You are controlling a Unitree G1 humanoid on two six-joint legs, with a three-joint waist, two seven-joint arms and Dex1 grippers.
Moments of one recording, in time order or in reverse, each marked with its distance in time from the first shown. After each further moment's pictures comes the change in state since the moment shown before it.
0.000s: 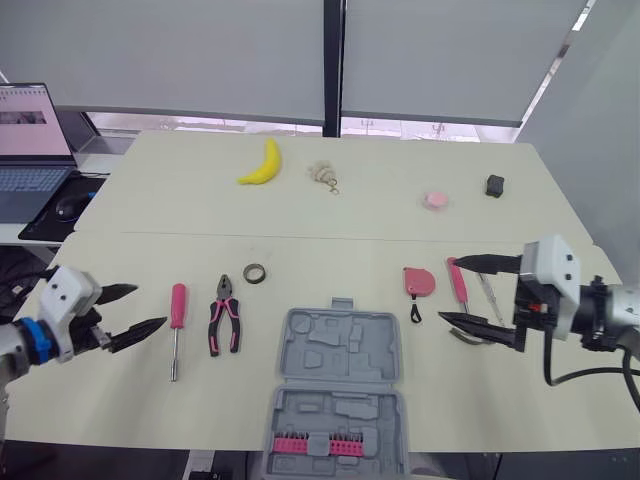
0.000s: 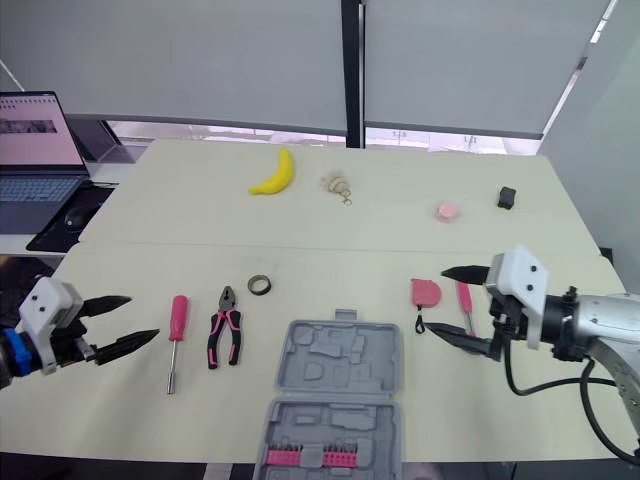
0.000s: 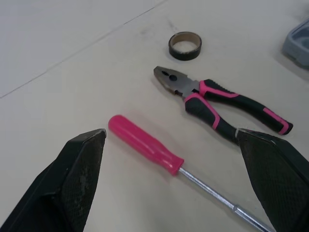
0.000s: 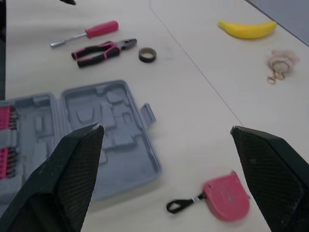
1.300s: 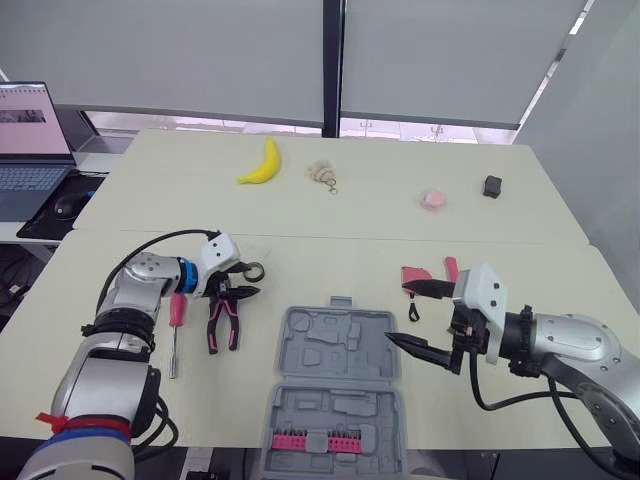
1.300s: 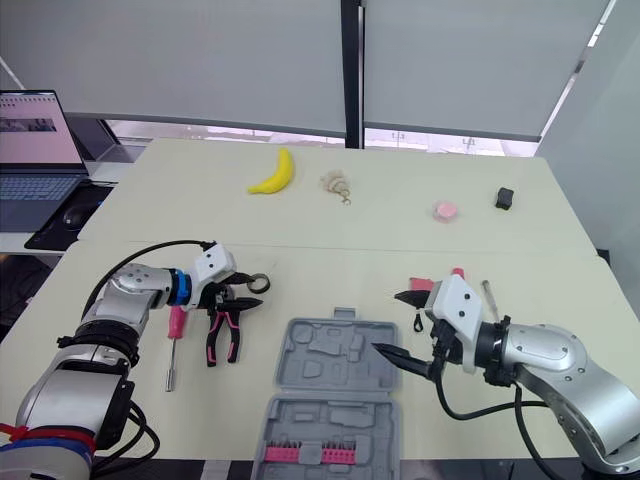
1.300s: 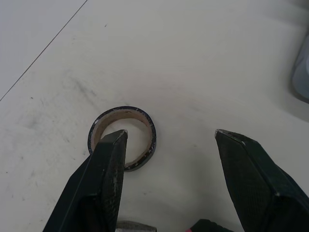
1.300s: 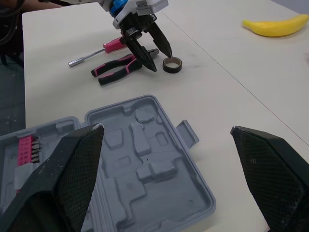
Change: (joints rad) left arm -0.734 -0.299 -0.491 0.803 0.419 -0.317 0.011; right arm 0.029 0.113 0.240 -0.092 -0.043 0.025 -0.216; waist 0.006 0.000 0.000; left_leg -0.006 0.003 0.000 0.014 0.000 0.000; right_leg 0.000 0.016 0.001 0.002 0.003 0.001
